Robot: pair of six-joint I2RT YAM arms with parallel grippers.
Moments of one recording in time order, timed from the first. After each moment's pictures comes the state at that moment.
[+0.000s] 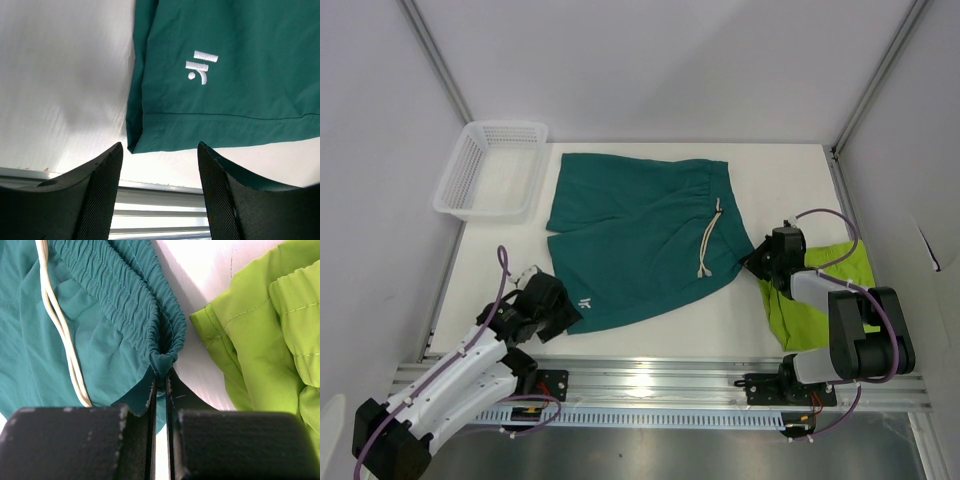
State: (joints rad) left arm -0.55 0.68 0.43 -0.82 -0.15 -1.07; right arm 0.10 1.41 0.51 0.16 -0.09 0.76
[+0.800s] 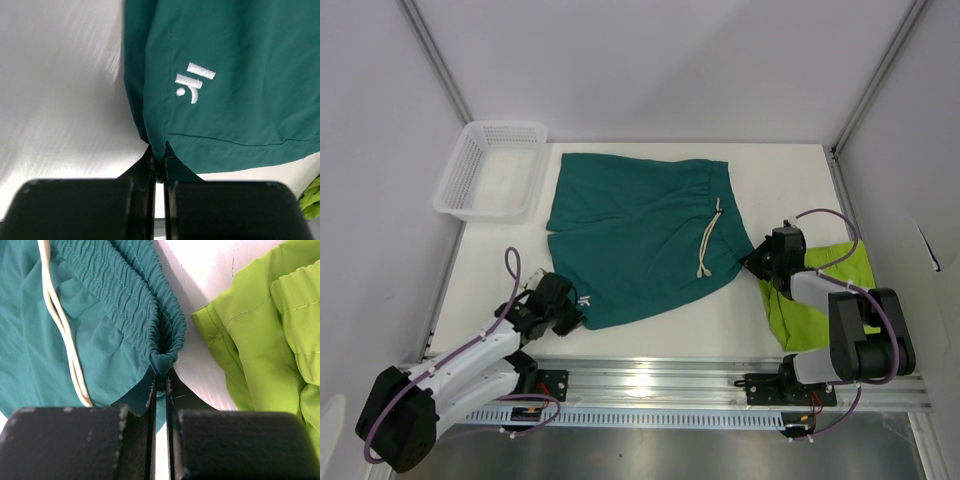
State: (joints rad) left arm -0.55 0.85 0.31 -0.51 -0.11 -1.23; right arm 0.10 1.41 0.51 0.16 -0.09 0.76
